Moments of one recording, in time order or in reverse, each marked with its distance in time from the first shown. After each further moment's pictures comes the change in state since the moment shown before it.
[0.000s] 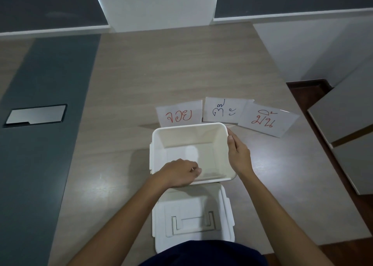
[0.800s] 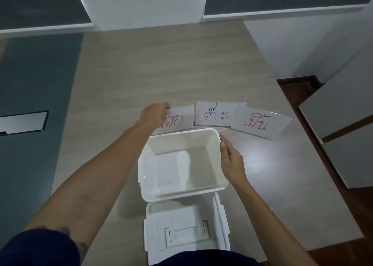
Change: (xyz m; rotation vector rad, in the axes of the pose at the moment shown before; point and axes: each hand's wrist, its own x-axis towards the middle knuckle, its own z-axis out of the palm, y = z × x) left_hand 0.137 -0.051 -0.132 0.140 0.492 -0.170; right_hand 0.004 0.001 0.001 0.037 -0.016 0.026
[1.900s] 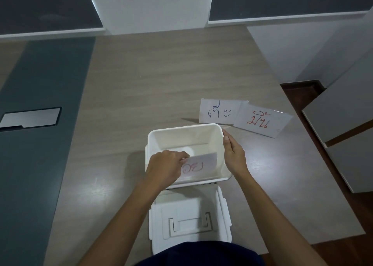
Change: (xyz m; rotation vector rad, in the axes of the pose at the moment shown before) left_hand -0.194 0.024 0.031 -0.026 -0.033 0.148; right_hand -0.004 -0.001 0.000 0.087 -0.007 -0.015
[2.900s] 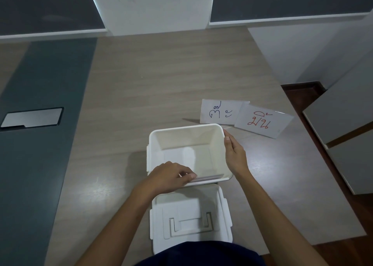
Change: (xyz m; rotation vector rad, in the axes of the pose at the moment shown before) left_hand -0.010 -0.010 0.013 -0.234 -0.353 0.013; right_hand 0.001 0.000 0.000 -0.010 0.004 -0.006
